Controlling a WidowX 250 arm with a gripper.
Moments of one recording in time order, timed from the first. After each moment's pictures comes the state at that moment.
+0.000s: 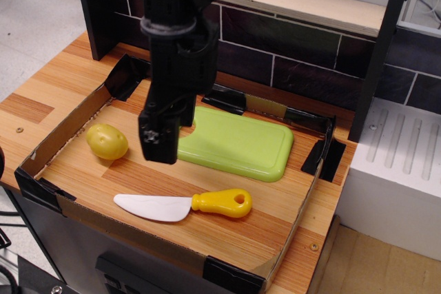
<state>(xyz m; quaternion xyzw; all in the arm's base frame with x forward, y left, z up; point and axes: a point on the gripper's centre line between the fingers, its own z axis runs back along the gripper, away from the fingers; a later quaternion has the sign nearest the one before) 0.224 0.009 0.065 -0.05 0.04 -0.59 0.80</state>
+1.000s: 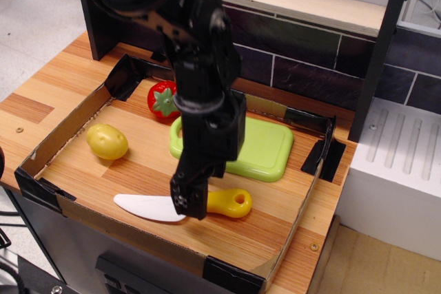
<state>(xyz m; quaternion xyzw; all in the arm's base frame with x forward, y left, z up) 0.221 -0.020 0.009 -0.04 0.01 -0.62 0.78</state>
